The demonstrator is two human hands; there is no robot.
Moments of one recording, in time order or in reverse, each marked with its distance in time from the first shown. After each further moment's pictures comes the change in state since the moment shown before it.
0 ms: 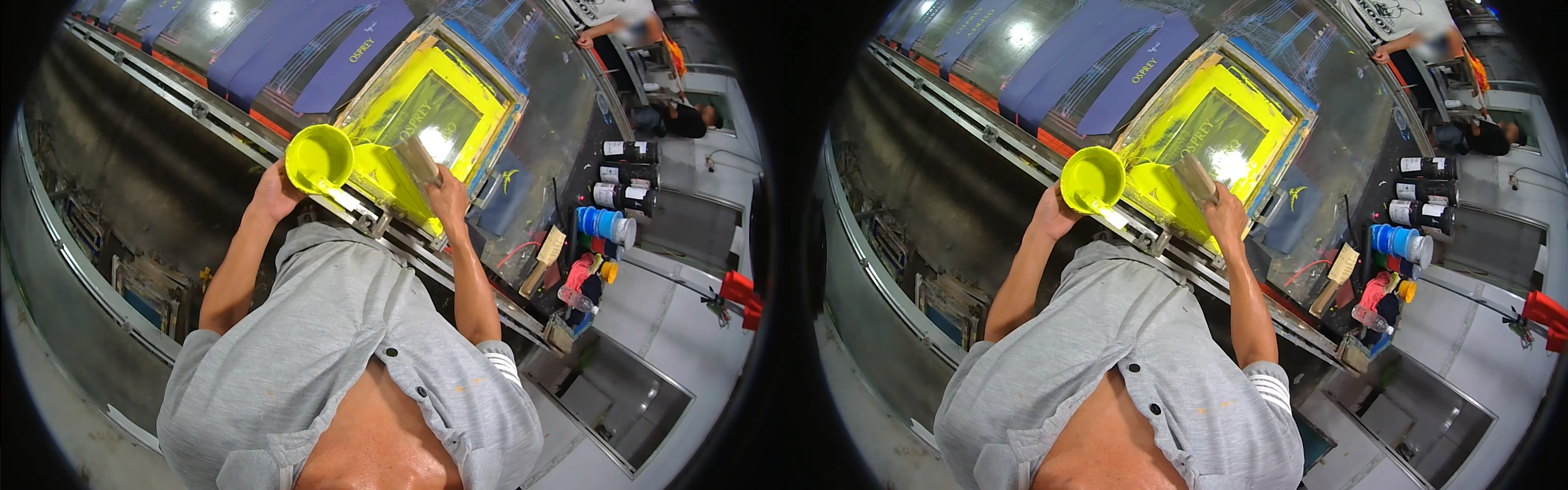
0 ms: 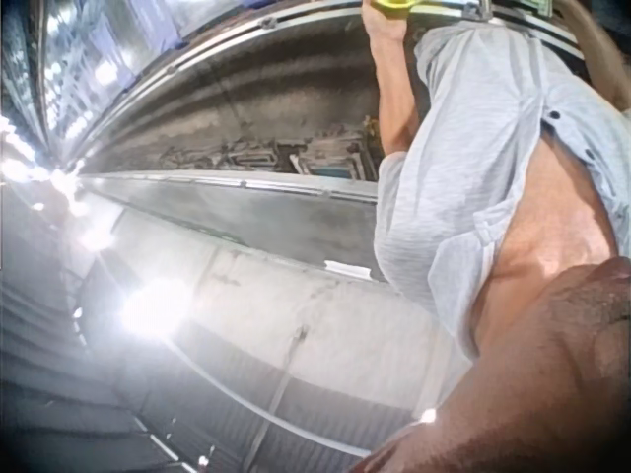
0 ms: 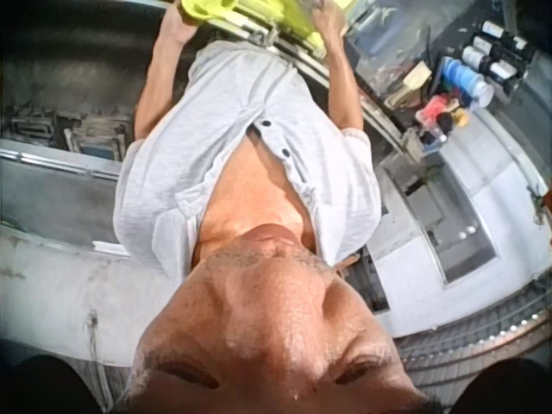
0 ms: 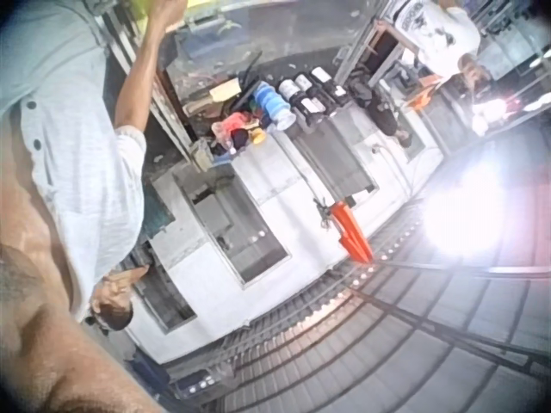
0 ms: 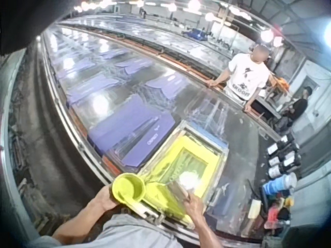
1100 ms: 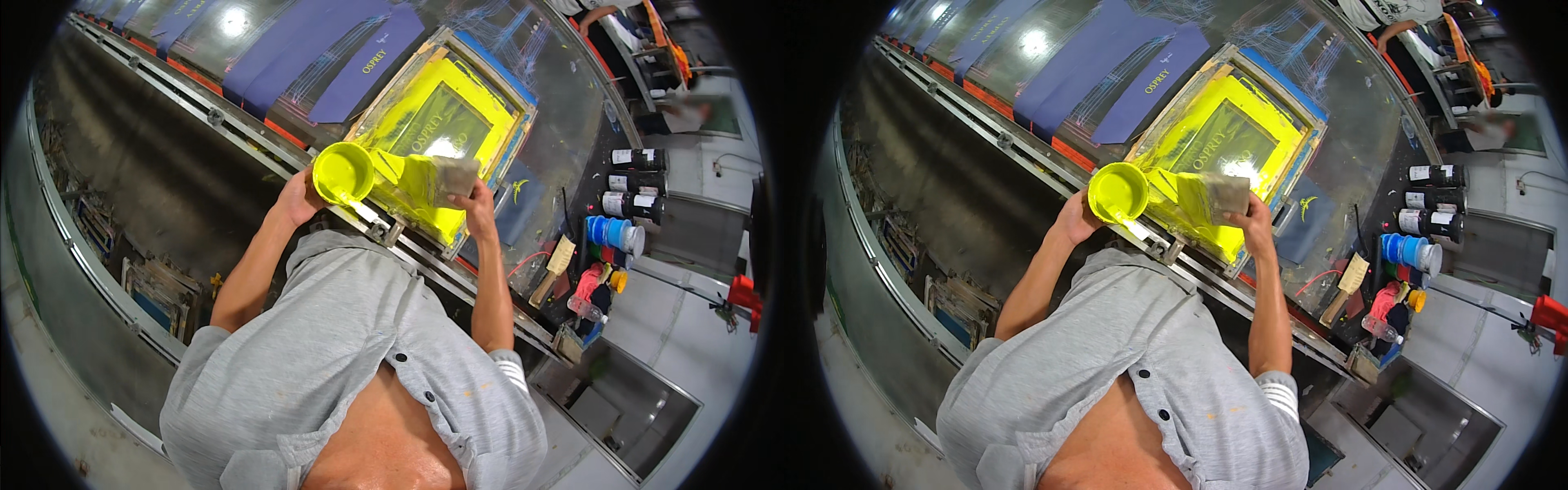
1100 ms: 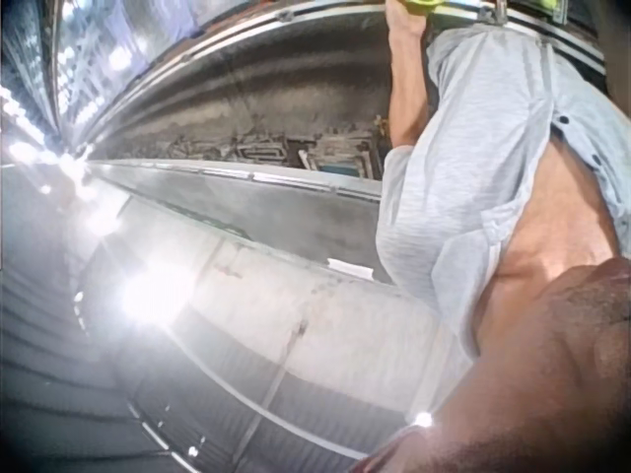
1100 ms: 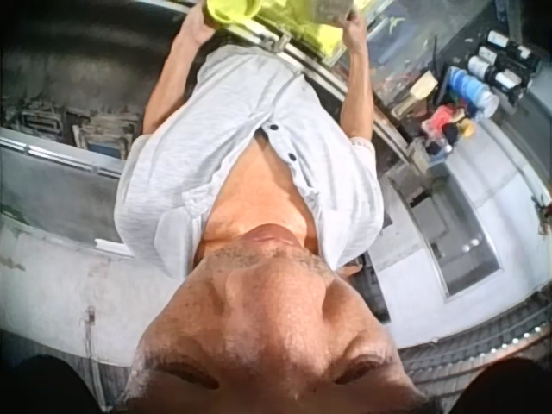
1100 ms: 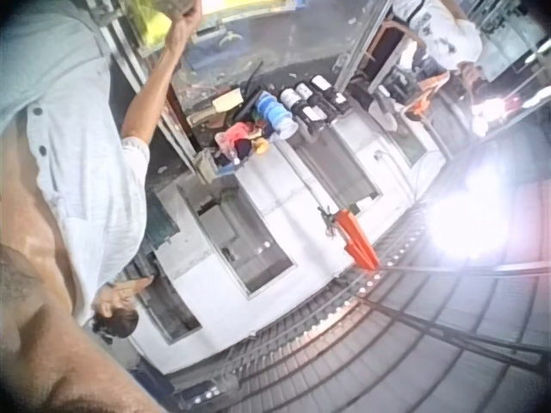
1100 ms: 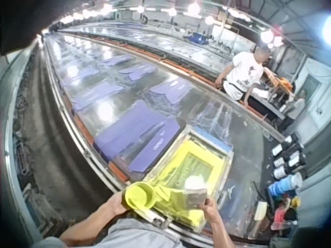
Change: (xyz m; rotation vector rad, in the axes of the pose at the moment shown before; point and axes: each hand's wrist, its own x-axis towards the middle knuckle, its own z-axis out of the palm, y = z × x) left_hand 0.012 -0.008 -0.006 0.097 -0.007 -0.078; right_hand 0.002 0.014 -0.037 1.122 -0.283 -0.023
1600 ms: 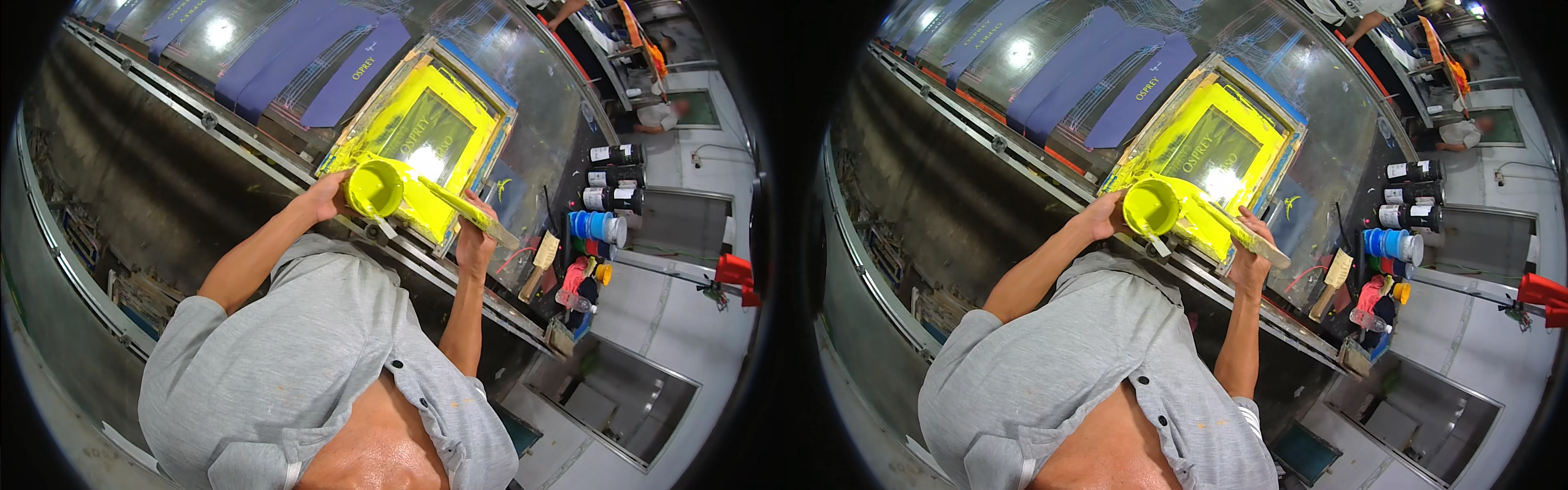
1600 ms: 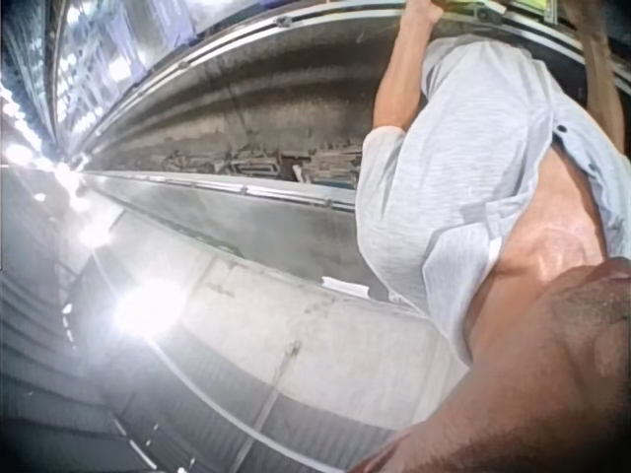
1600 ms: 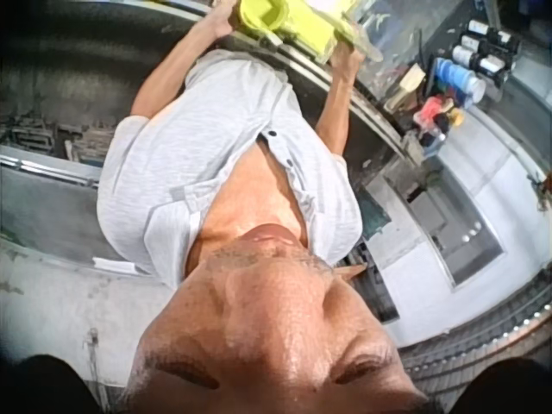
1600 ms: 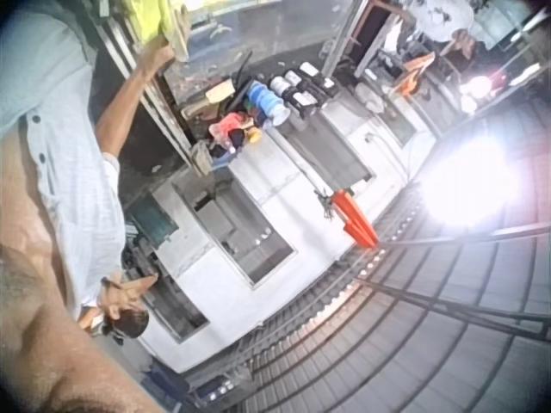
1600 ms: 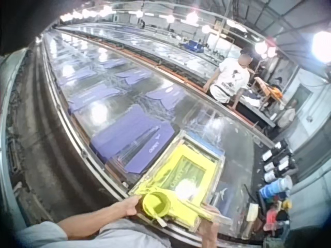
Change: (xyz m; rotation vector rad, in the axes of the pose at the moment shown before) left_hand 0.030 -0.029 0.010 0.293 -0.164 -0.266; right_hand -0.070 0.024 0.045 0.203 0.255 -0.562
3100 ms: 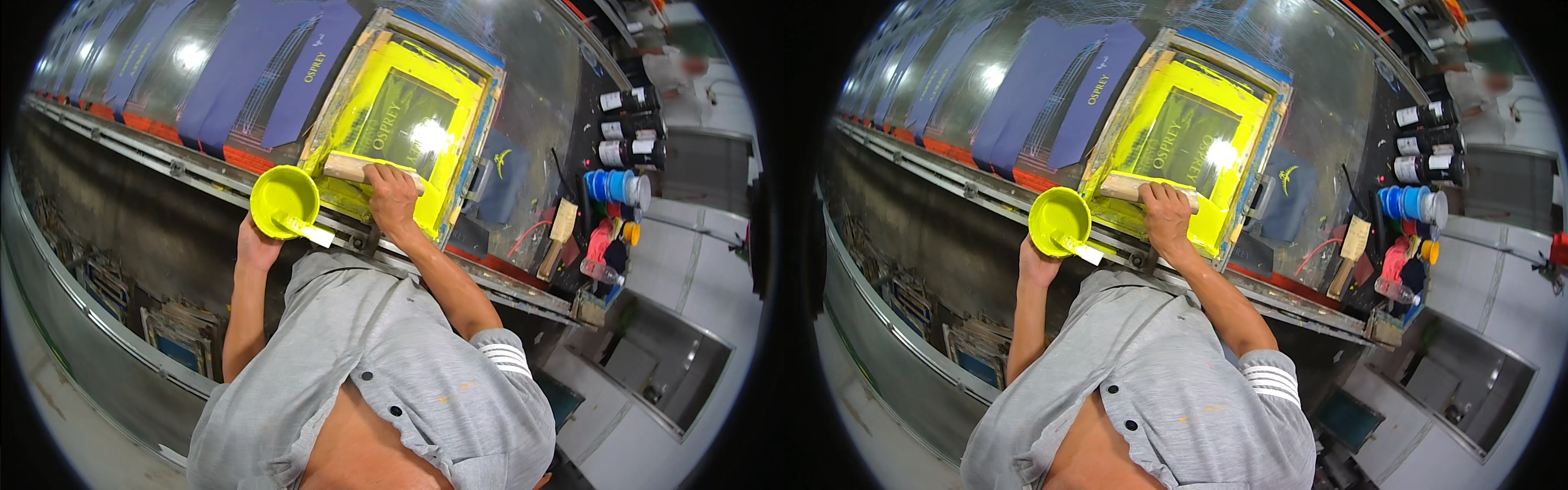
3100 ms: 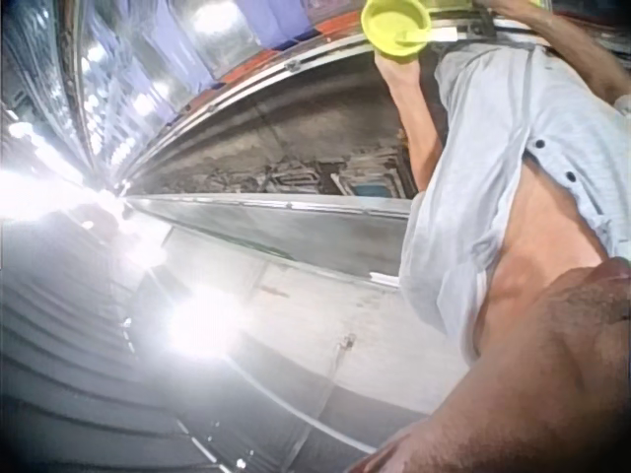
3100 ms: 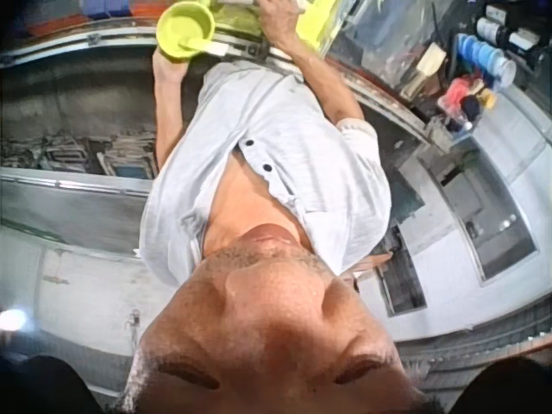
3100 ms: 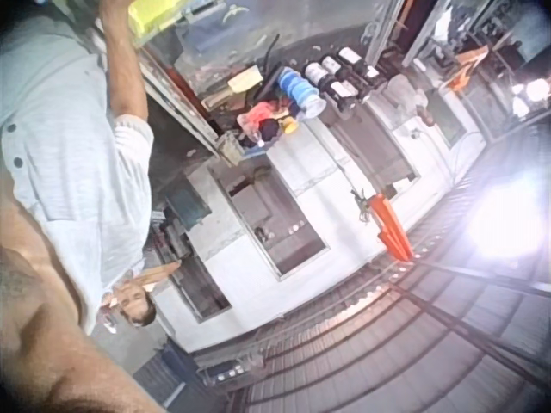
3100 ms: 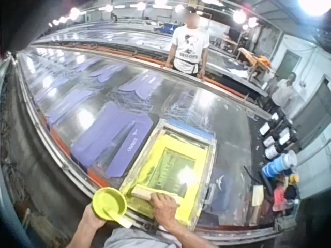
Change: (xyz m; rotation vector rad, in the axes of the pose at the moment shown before) left_hand -0.047 0.019 0.007 -0.398 0.235 0.448; right_hand 0.081 0.066 0.056 -1.332 -0.324 -0.248
